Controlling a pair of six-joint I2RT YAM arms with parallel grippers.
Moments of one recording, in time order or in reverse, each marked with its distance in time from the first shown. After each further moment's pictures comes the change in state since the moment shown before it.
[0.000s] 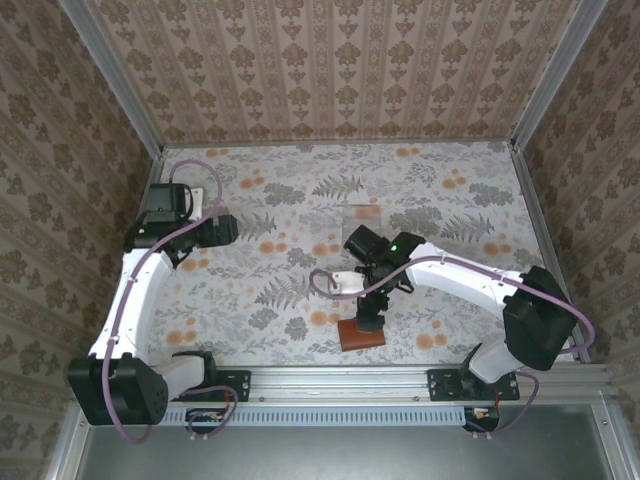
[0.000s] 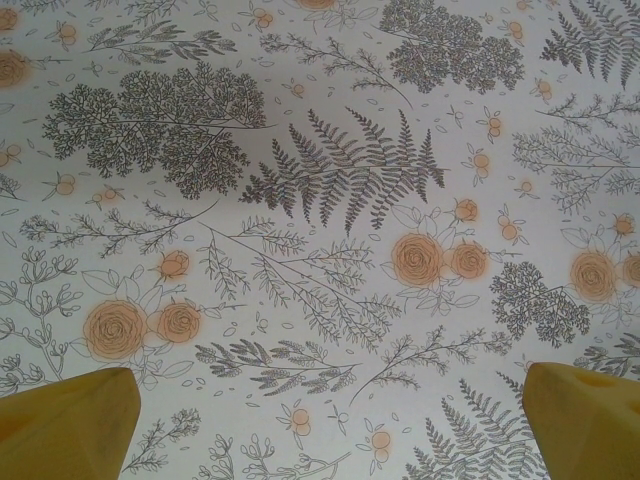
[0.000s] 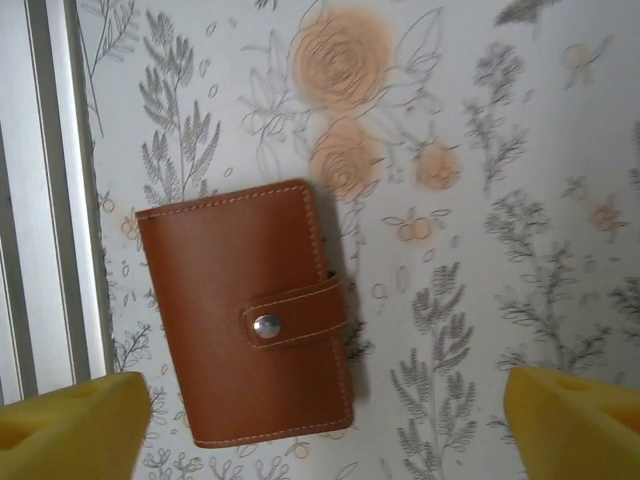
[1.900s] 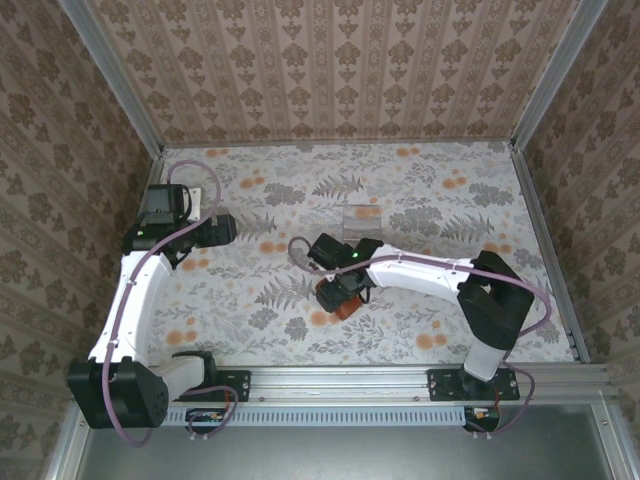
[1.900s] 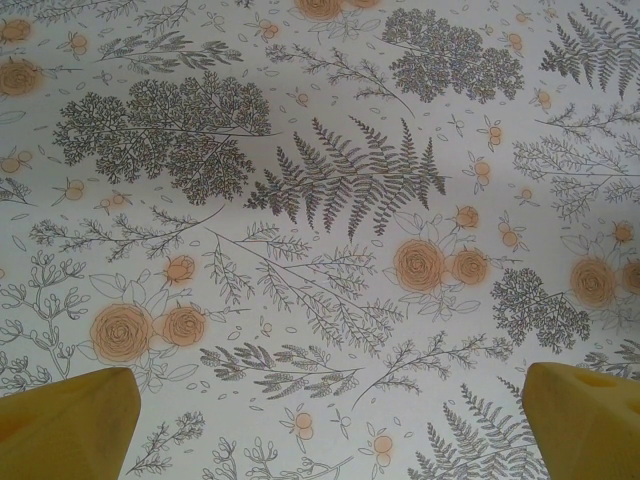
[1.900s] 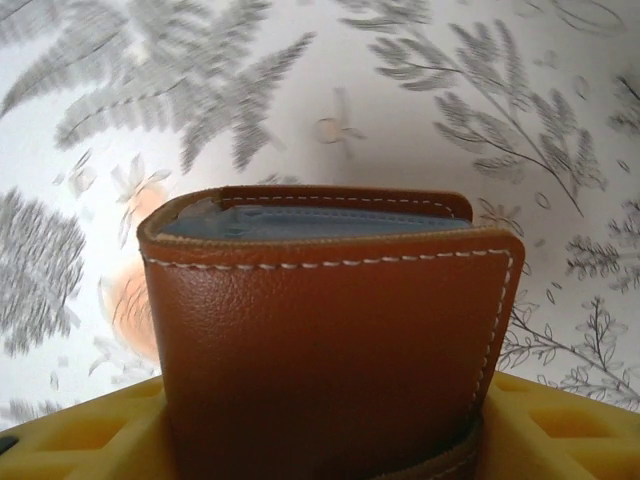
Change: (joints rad) left arm 0.007 -0.015 -0.004 0.008 -0.002 0.000; right arm 0.111 0.238 0.155 0.152 0.283 1.009
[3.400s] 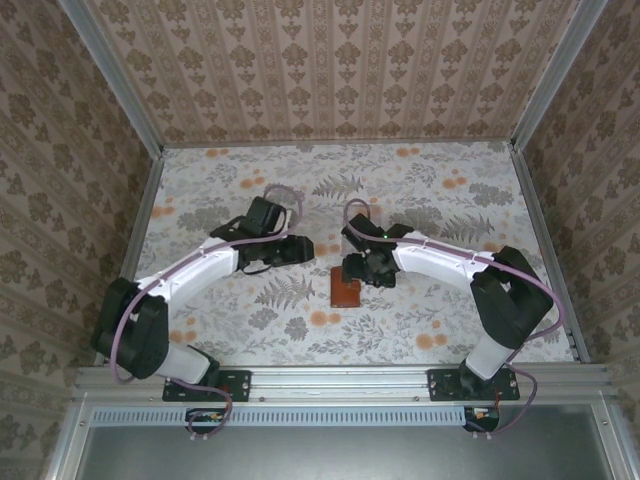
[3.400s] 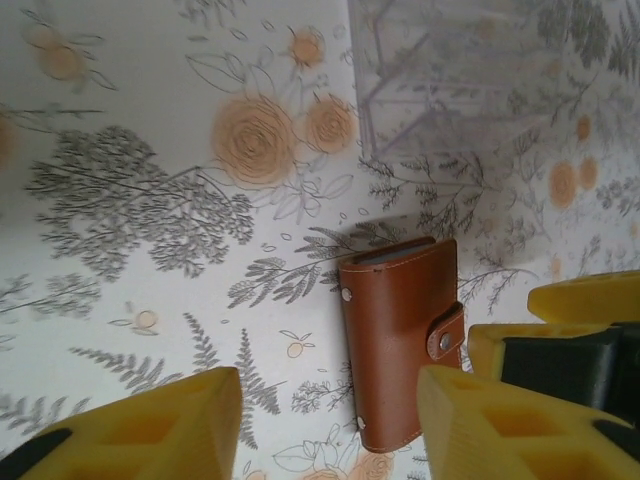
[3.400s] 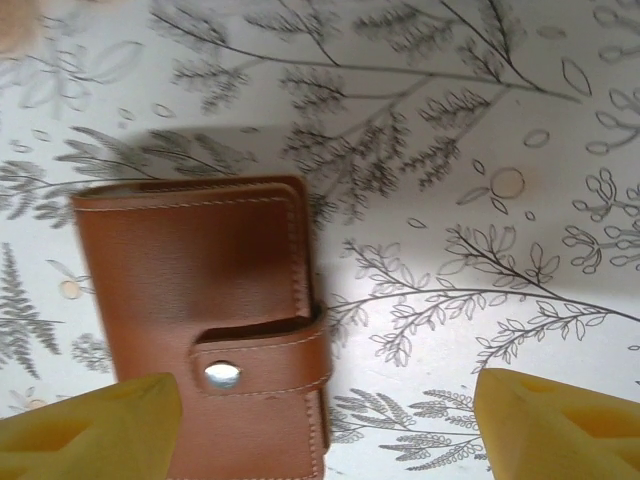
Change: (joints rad) left arm -0.545 0.324 -0.113 0.352 0.209 -0.492; right arm -0.220 -0.081 -0.137 0.049 -0.053 0.490
